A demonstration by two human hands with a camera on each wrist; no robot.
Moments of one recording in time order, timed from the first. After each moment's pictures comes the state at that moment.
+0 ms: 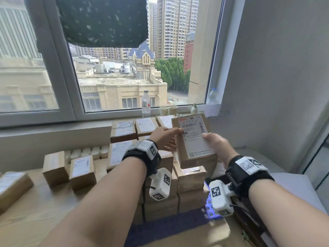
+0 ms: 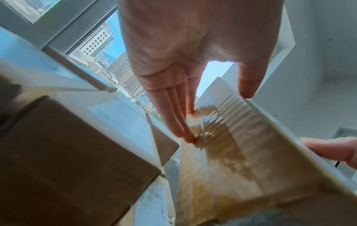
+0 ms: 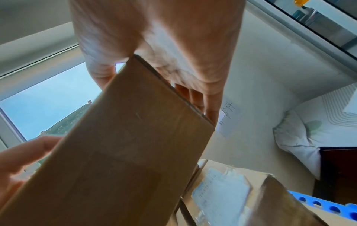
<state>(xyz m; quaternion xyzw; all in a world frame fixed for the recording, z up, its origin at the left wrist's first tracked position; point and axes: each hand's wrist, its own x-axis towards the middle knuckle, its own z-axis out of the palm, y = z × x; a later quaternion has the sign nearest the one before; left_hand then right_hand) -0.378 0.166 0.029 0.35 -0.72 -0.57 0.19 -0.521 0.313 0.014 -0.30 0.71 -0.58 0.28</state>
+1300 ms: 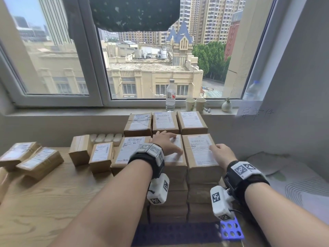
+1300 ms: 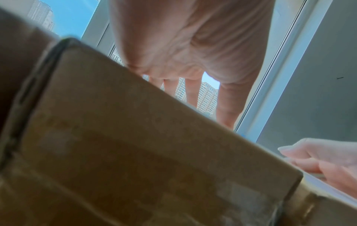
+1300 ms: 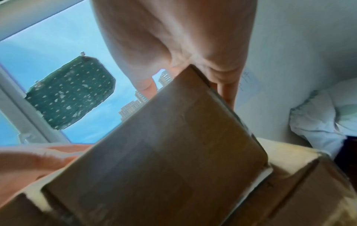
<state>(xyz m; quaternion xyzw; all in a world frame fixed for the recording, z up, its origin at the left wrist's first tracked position) -0.385 0.109 -0.016 0.51 -0.82 -0.26 0.07 -0.575 0.210 -0.042 -0.35 0.83 -0.34 0.26</state>
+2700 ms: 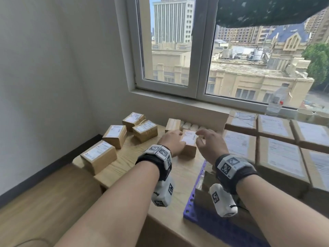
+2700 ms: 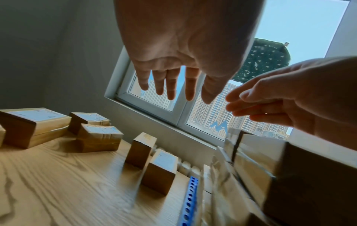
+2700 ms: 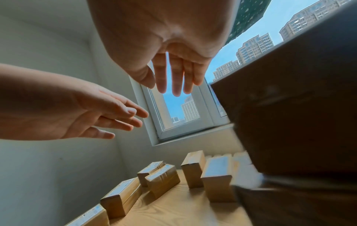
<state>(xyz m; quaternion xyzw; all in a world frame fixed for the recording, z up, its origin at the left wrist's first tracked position) -0.110 0.151 -0.028 0.69 -0.67 -0.18 0.19 -0.262 0.156 -0.024 -0.75 0.60 -0.26 0.13</state>
